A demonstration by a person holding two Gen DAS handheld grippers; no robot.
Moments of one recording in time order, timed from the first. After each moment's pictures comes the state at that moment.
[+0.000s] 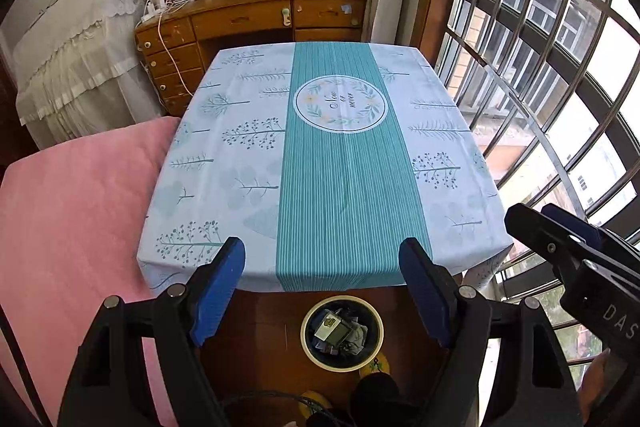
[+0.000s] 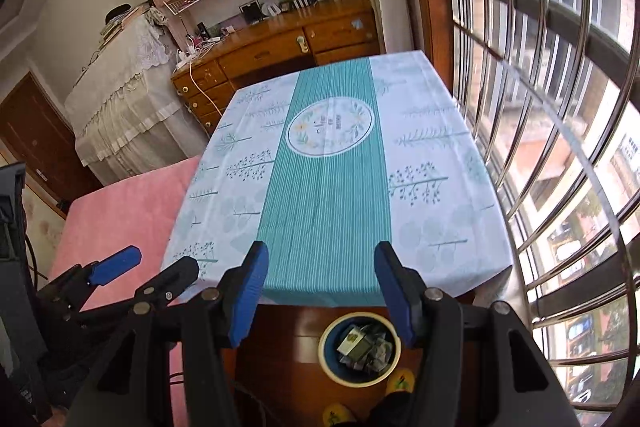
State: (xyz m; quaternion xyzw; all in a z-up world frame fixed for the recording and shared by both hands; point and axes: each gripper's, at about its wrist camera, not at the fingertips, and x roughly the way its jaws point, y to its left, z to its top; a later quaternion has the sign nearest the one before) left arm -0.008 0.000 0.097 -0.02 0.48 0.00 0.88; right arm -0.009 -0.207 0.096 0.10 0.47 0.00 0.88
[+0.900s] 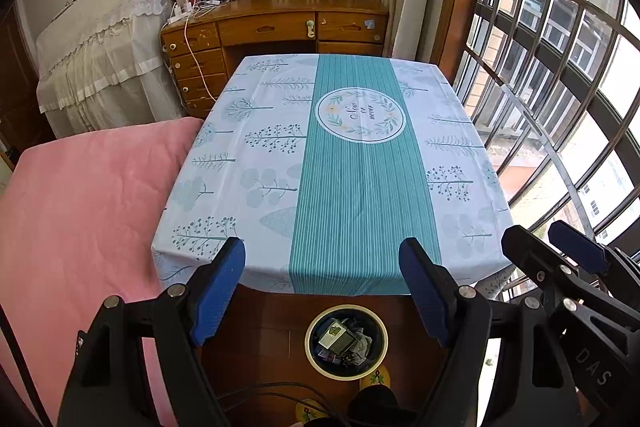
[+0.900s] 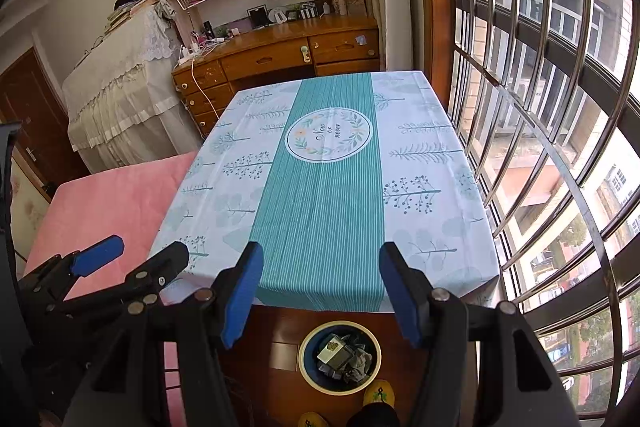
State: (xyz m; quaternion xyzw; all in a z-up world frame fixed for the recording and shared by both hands) left arm -0.029 0.001 0.101 -0.03 0.46 0.04 0.89; right arm -0.025 -0.187 0.103 0.06 0.46 -0.01 0.89
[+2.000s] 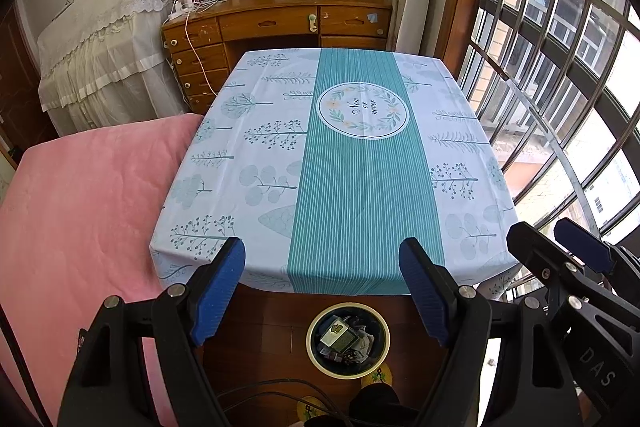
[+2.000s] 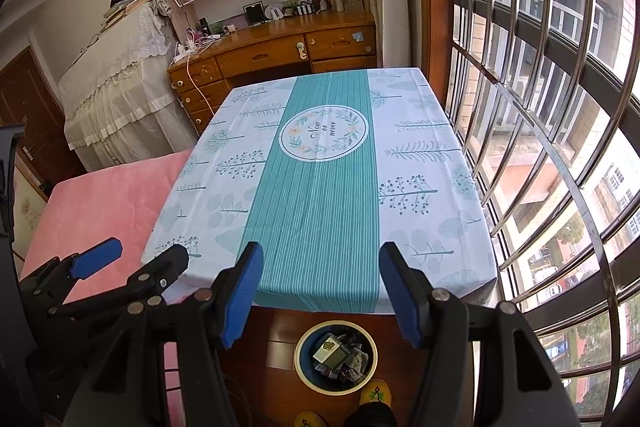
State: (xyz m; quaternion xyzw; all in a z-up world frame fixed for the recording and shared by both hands) left arm -0.022 -0.002 0.093 -0.03 0.46 0.05 0.88; right arm -0.021 -0.192 0.095 0.05 0.46 -0.01 0.89
